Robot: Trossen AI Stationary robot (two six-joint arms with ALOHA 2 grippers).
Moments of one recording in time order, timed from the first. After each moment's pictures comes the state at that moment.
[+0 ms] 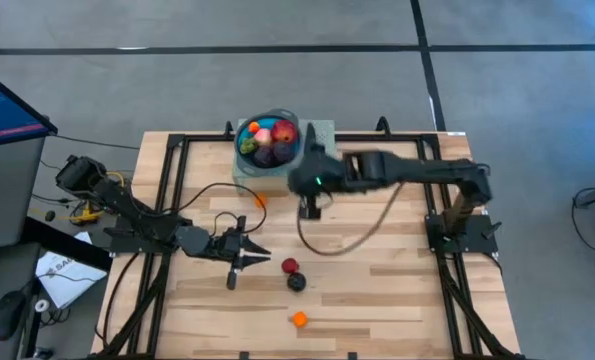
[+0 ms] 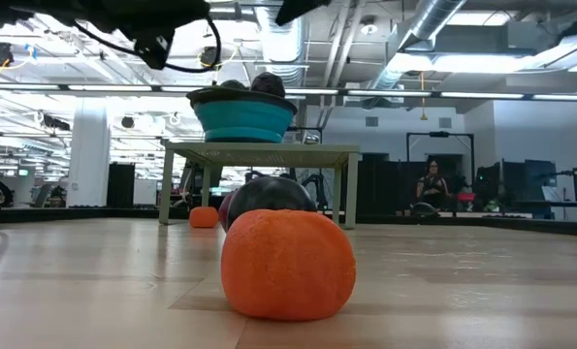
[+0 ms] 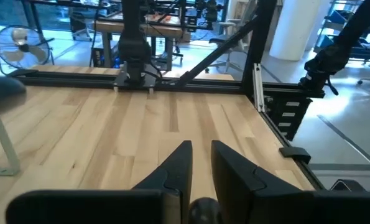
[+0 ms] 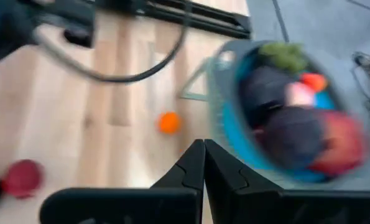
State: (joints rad) left arm -0.47 1.21 0.47 0.60 -0.40 -0.14; right arm 0.02 1.80 1.91 -0.88 0.34 -0.20
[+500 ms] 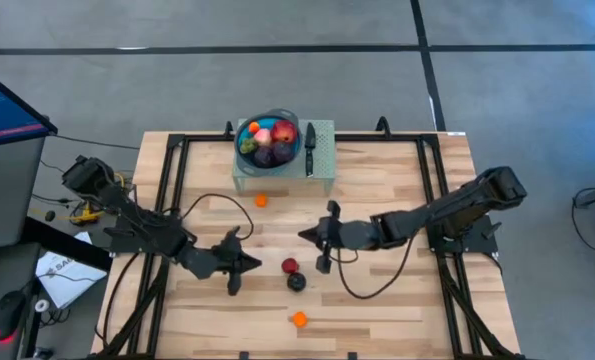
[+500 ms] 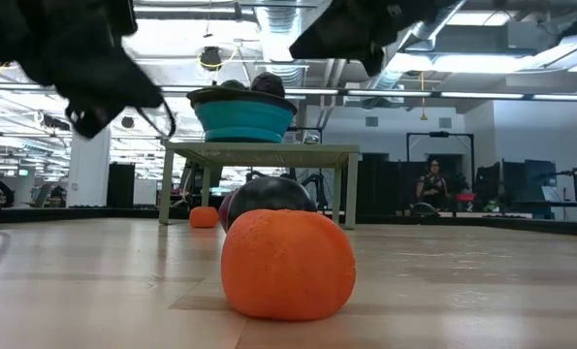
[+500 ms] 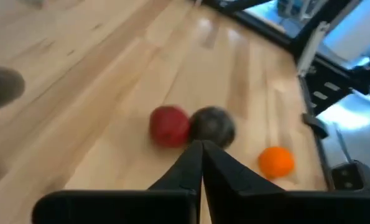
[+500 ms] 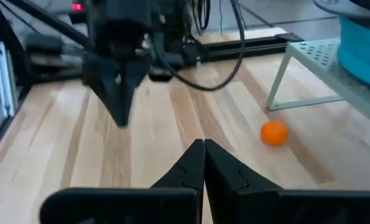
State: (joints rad) left arm -0.60 1.29 0.45 0.32 -0.58 -0.75; right arm 0.30 1.57 0.95 0.20 0.44 0.23
